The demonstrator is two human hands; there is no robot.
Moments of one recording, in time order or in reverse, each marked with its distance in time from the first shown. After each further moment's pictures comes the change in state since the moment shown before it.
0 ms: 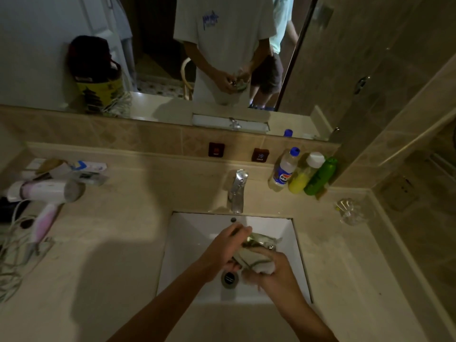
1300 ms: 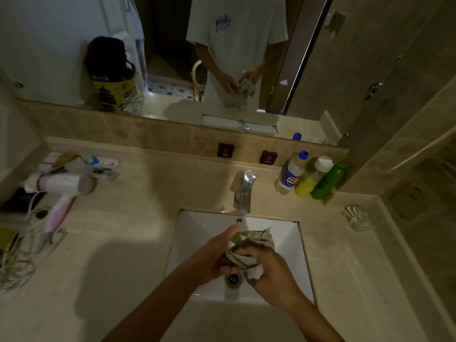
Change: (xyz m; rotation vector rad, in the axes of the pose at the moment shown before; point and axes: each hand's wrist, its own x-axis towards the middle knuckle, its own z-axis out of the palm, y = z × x) left_hand -0.020 -0.007 -0.021 -0.326 -0.102 -0.248; right_hand 0.000 -0.016 0.011 -0.260 -0.109 -0.231
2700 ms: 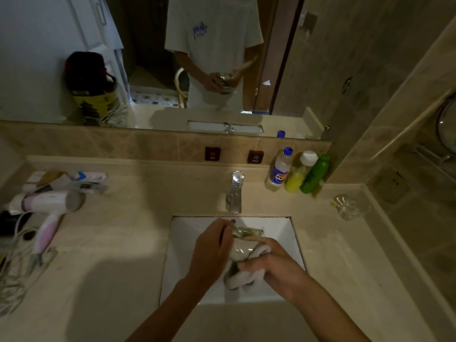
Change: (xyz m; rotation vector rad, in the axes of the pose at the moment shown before) left_hand 0.006 -0.017 0.008 0.720 0.568 0.898; right_hand 0.000 0.006 -0.022 0.726 -0.180 0.212
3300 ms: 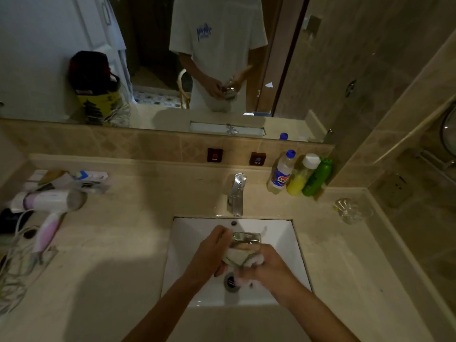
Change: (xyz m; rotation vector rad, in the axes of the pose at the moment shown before) left_hand 0.002 0.001 -0.012 -0.320 -0.327 -0.487; right_hand 0.006 0.001 0.014 -0.120 0.109 -0.038
